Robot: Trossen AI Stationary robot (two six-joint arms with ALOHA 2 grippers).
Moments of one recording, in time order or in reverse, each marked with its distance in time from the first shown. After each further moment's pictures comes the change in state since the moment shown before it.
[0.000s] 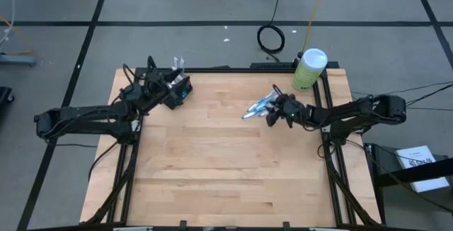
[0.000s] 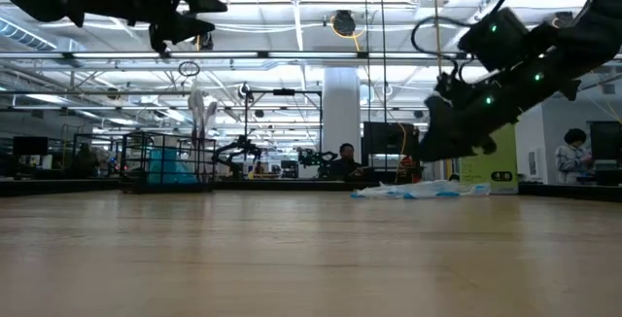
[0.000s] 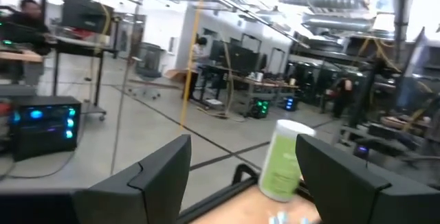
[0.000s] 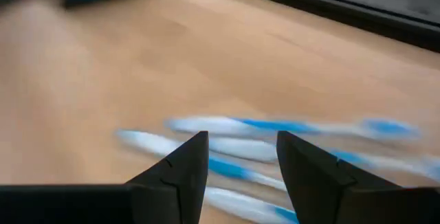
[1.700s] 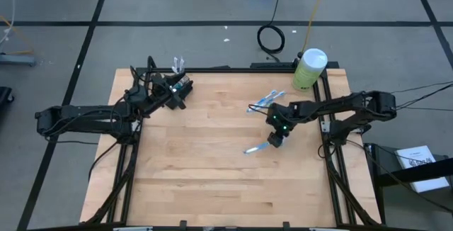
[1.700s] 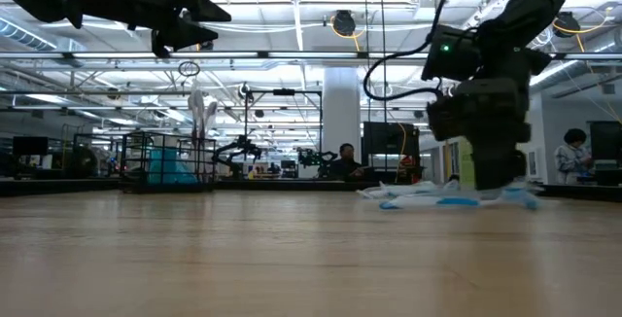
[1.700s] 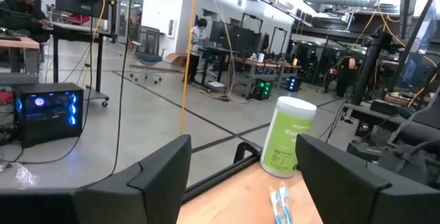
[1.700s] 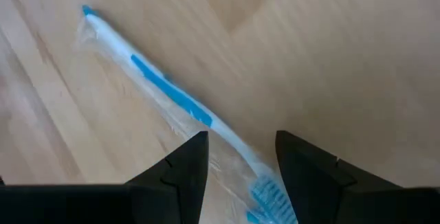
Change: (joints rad) left arm -0.046 0.025 0.000 -0.053 -0.035 0.007; right arm 0.055 0.127 0.325 -0.921 -0.730 0.111
